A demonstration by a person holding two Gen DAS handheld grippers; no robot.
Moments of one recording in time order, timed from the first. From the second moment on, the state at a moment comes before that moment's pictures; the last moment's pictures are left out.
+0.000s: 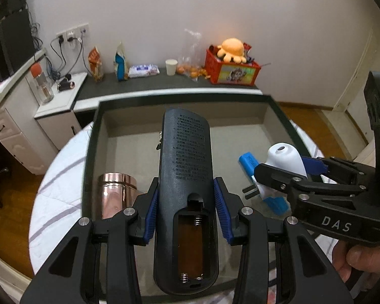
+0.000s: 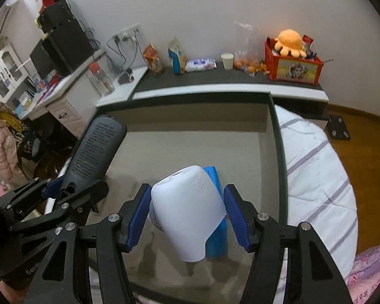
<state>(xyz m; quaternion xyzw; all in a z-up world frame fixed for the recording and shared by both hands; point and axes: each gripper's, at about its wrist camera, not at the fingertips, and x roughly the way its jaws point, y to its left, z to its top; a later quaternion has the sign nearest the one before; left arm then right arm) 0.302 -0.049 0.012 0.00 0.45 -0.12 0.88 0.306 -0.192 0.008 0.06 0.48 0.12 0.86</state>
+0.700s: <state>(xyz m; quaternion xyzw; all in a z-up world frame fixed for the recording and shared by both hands) 0.253 -0.028 0.052 0.03 0.40 -0.05 0.91 0.265 -0.198 0.047 0.06 0.44 0.08 0.89</state>
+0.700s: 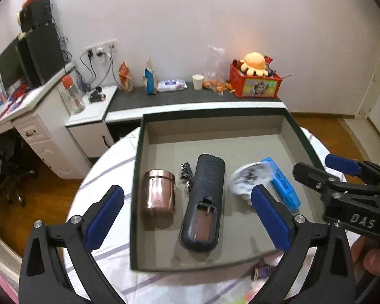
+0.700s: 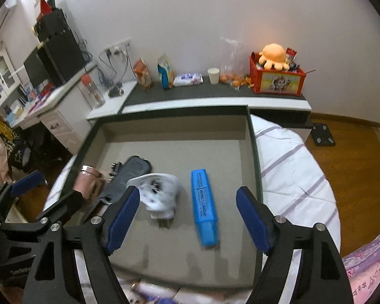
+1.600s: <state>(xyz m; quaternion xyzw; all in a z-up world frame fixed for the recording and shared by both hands) 0.085 -0.017 0.015 0.04 0.47 -0.09 0.88 0.103 -0.214 0.020 0.09 0.45 0.07 0.88</state>
